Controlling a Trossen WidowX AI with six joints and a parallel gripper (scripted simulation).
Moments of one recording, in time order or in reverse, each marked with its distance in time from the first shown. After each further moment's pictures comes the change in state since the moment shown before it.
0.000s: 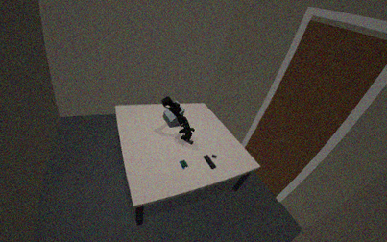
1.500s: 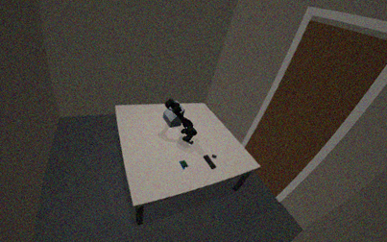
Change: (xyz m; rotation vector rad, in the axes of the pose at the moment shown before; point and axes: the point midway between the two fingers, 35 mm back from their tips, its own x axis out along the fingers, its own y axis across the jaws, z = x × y) arm 0.007 0.002 -0.004 0.052 -0.268 -0.033
